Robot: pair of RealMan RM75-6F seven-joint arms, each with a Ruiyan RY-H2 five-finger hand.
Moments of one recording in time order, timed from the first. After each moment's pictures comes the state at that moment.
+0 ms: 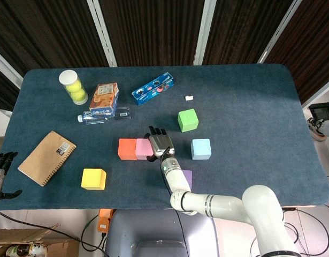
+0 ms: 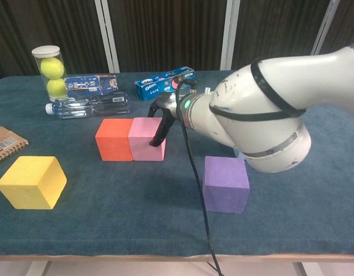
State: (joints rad) left arm -0.25 -0.91 -0.03 -1.64 1.24 1.16 0.03; right arm 1.25 -1.89 0.41 -1.22 -0.23 0.90 -0.74
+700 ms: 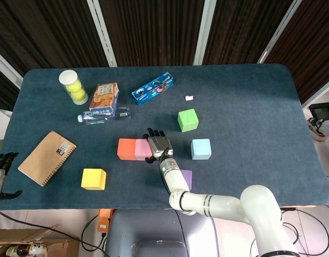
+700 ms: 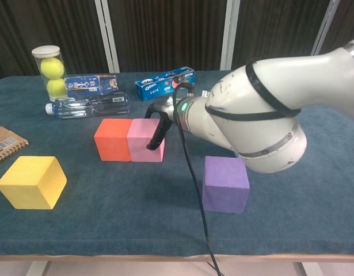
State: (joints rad) left arm -0.25 -0.91 -0.04 -1.65 1.24 1.15 0.04; right arm 1.27 -1.90 0.41 -1.21 -0.21 0.87 -0.73
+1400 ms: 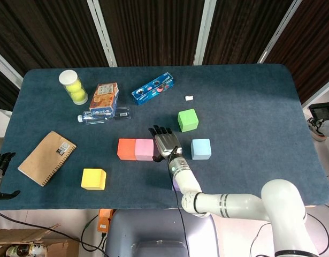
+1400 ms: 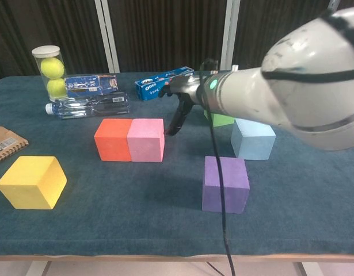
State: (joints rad) left arm -0.24 -0.91 -0.04 -1.65 1.23 1.15 0.04; right arm 1.20 -1.69 0.37 -1.50 -0.23 0.97 -0.75
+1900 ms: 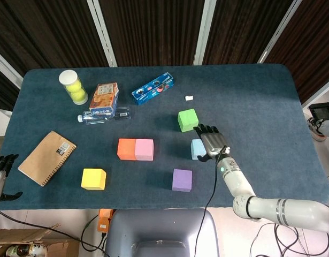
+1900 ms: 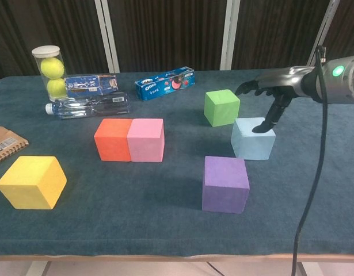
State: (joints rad) left arm -0.24 -0.94 -0.04 -1.63 1.22 1.14 0.08; right arm 0.98 -1.30 0.19 -1.76 -0.35 0.90 -0.65
